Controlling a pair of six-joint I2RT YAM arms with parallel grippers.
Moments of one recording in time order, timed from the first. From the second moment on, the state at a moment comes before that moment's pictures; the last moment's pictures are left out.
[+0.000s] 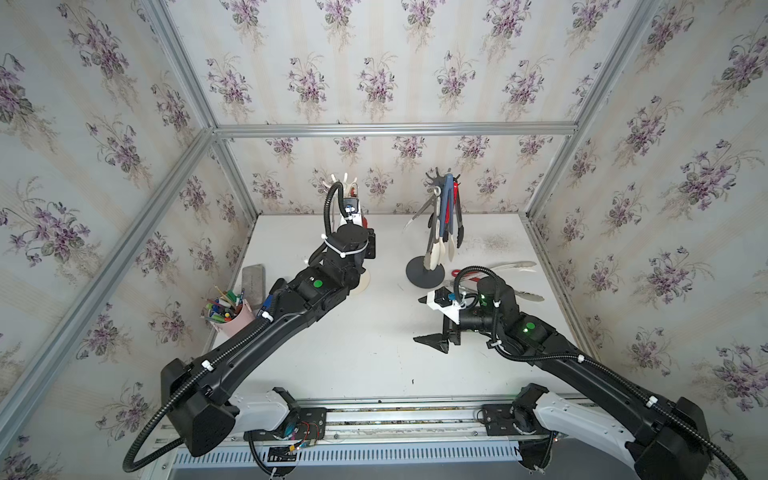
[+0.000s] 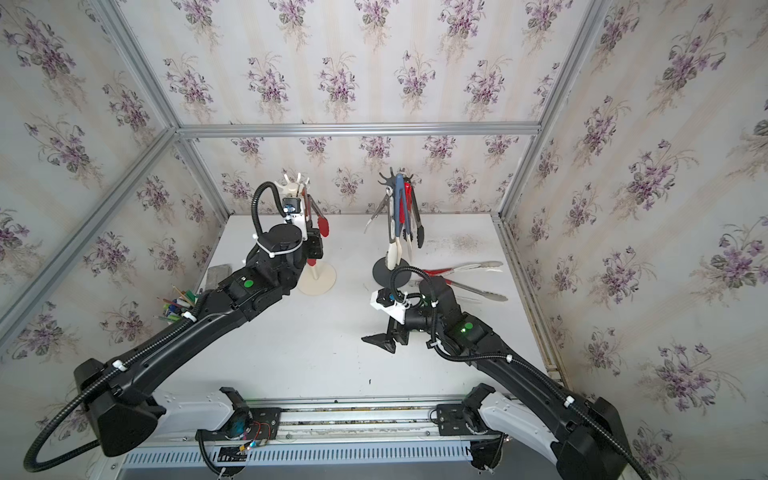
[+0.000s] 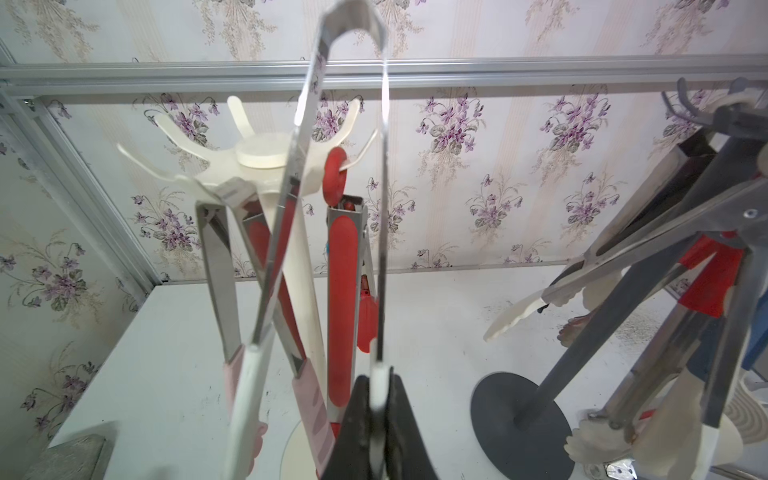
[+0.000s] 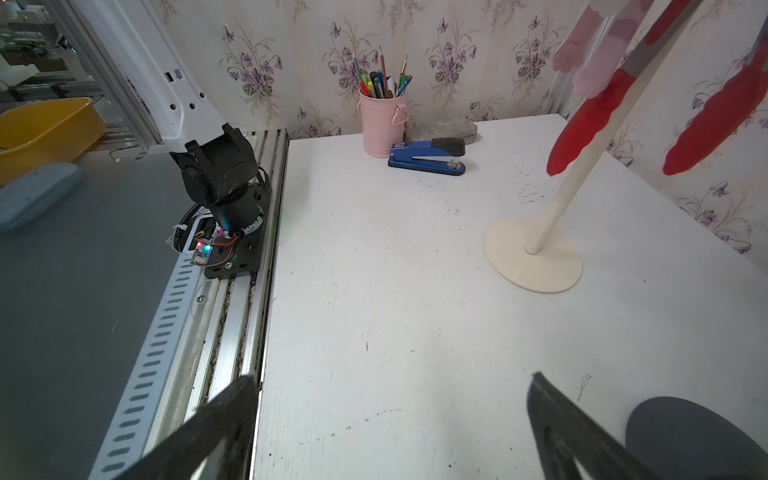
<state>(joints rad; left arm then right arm) -0.69 1.32 1.28 -0.24 -0.66 -0.16 0.66 0.97 0.66 -0.15 -0.69 -0.32</state>
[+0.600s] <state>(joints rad) -0.70 1.45 1.36 -0.38 -0.89 -0.21 0.66 0.96 0.66 -0.15 -0.69 -0.35</state>
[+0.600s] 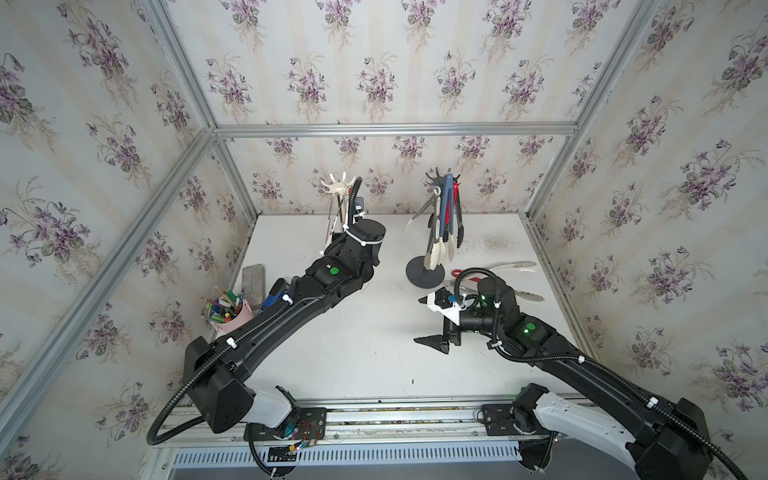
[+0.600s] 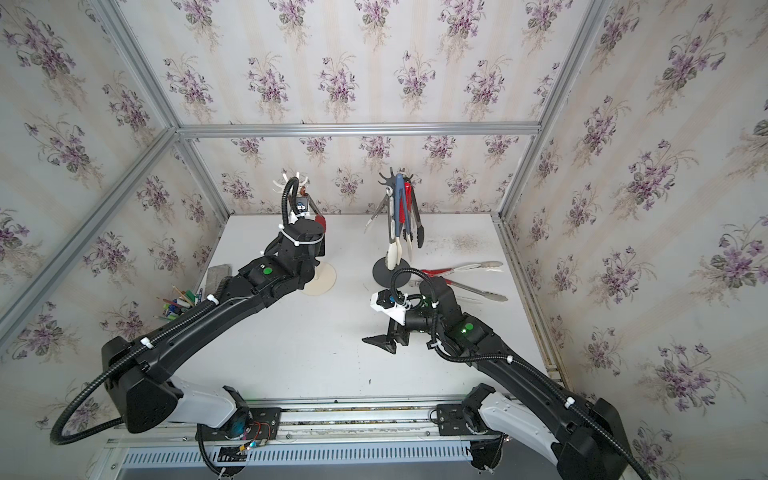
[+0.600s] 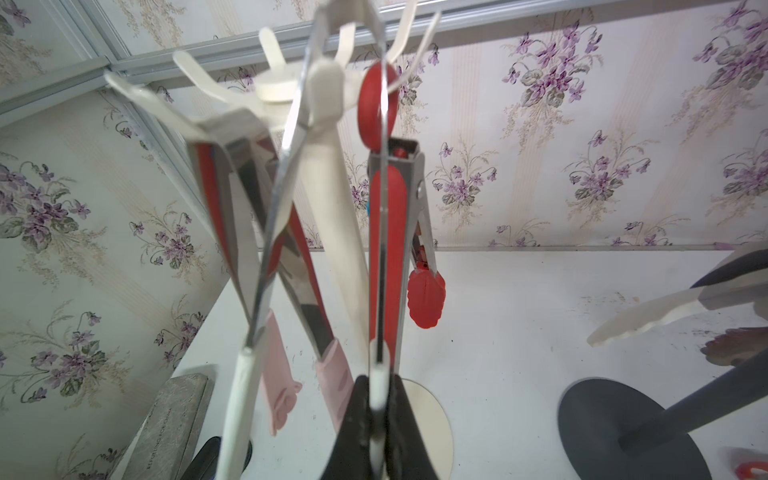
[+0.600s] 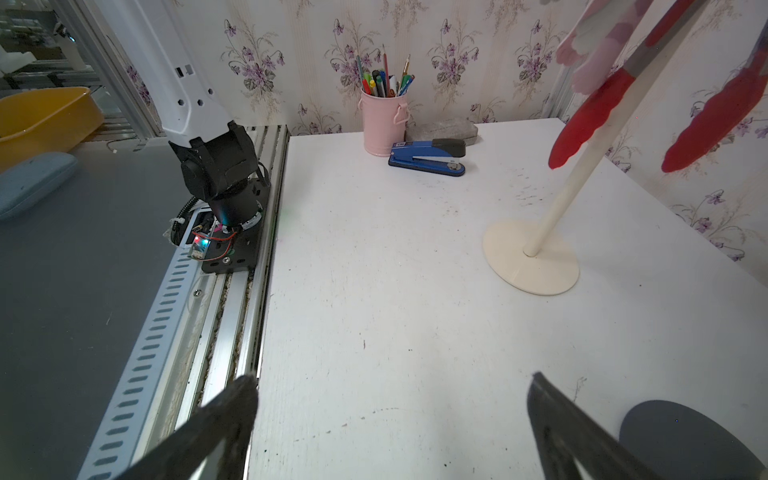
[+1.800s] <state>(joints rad) -0.73 1.38 1.33 -0.41 -0.92 -0.33 0.66 1.00 0.70 -0.17 -0.67 -0.37</state>
